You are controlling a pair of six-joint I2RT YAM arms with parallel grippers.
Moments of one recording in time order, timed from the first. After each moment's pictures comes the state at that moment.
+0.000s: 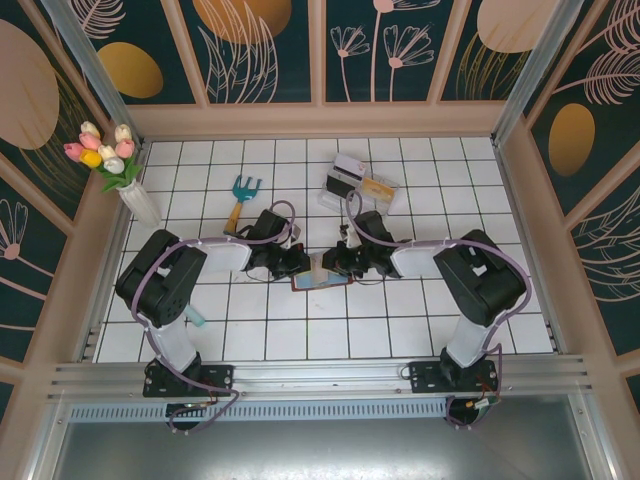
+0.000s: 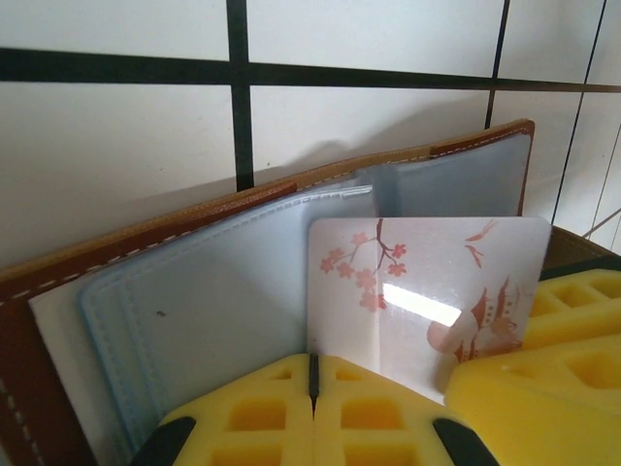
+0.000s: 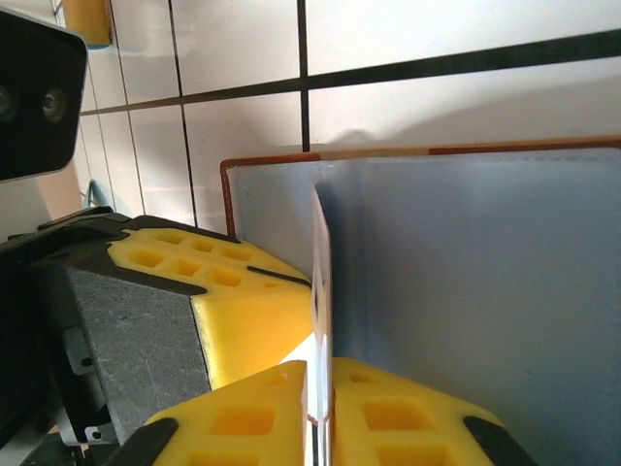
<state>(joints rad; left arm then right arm) -0.56 1.80 0.85 -0.07 0.54 -0.78 0.63 1.75 0.77 0.16 -0.59 0.88</state>
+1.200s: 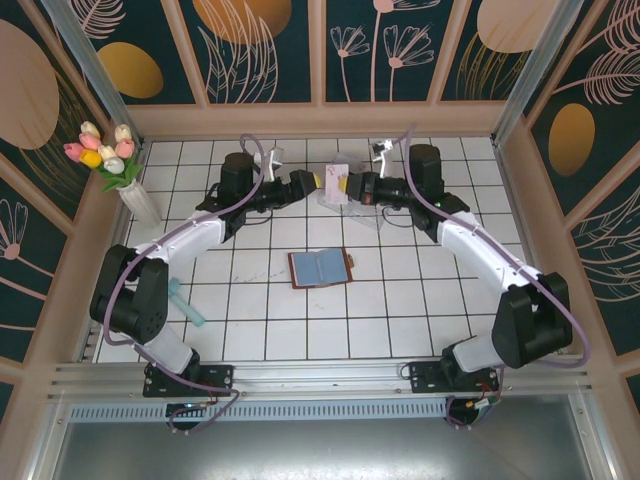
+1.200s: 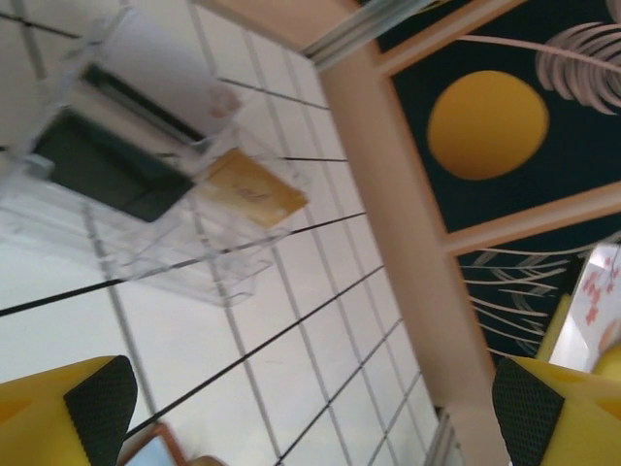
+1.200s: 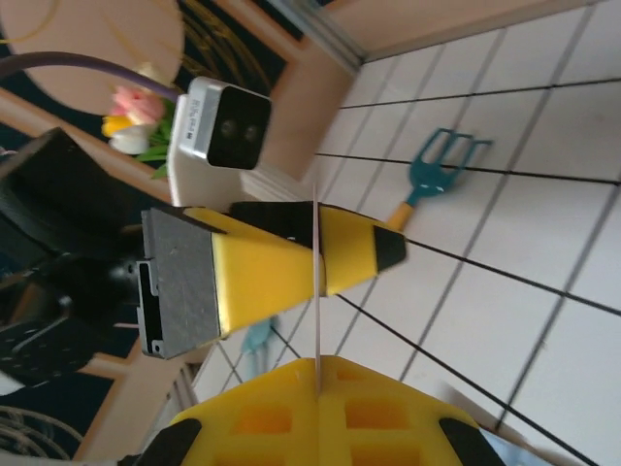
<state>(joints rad) -0.40 1.64 1.08 0.22 0.68 -0.83 0.39 1.44 1.11 -0.03 -0.76 0.59</state>
